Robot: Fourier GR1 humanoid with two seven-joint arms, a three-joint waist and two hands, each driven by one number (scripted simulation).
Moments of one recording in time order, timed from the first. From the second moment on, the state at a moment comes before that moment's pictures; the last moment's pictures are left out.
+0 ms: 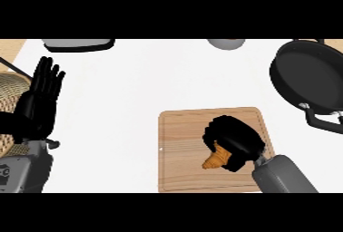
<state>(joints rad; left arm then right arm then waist) -0.22 0.27 0.07 -1.55 0.20 0.17 0.04 -0.28 -0.28 0.44 -1.38 0.98 0.06 -0.44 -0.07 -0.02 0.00</state>
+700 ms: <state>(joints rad) -0.23 0.27 0.07 -1.56 0.20 0.15 0.04 -0.25 -0.14 0.14 -1.88 1.16 -0.04 0.28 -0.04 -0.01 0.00</state>
